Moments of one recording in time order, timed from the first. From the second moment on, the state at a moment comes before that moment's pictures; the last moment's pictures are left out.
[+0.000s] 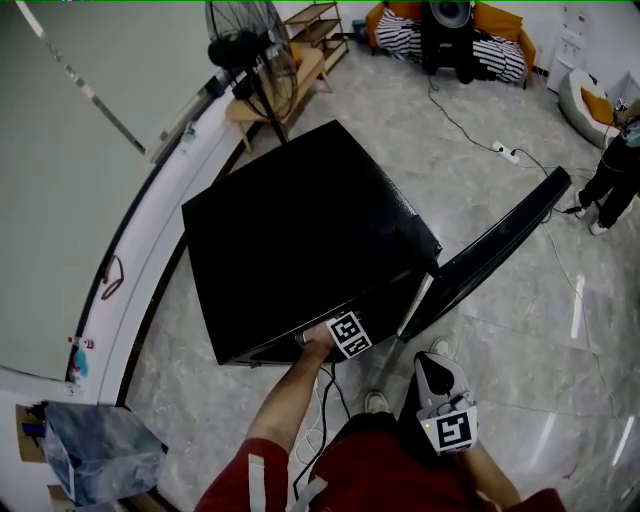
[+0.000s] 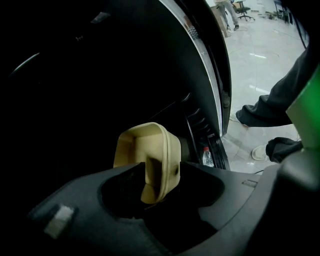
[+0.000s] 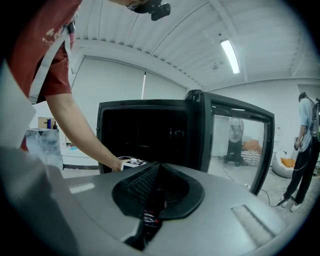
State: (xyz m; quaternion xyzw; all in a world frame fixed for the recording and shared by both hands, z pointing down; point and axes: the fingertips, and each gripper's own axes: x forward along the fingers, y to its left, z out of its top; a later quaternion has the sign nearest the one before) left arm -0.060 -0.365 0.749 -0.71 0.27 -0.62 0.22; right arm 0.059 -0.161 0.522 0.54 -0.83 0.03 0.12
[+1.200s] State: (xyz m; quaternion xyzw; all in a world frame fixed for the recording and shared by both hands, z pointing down) left arm -0.089 -0.189 0.675 -0.79 0.42 -0.44 0.02; right arm 0.063 -0.160 0.524 0.55 -0.83 0.03 0.11
